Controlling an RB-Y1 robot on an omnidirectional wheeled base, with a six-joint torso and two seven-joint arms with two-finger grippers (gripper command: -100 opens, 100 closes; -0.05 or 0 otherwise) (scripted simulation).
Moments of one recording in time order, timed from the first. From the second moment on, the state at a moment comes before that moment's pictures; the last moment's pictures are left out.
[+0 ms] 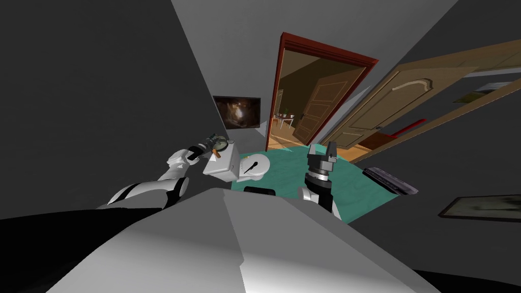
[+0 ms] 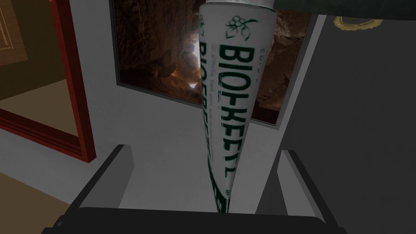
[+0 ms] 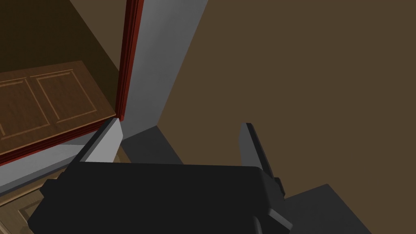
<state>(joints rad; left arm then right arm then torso) -0.28 0.75 0.37 -0.83 -0.89 -0.63 -0.06 0.52 -0.01 -0.03 -2.26 0.03 -0.59 -0.08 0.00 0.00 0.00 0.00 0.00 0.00</state>
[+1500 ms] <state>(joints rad) -0.21 0.91 0.40 -0.83 -0.87 -0.71 0.07 0.52 -0.01 -0.03 -2.26 0.03 -0.59 -0.08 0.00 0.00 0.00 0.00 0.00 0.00</state>
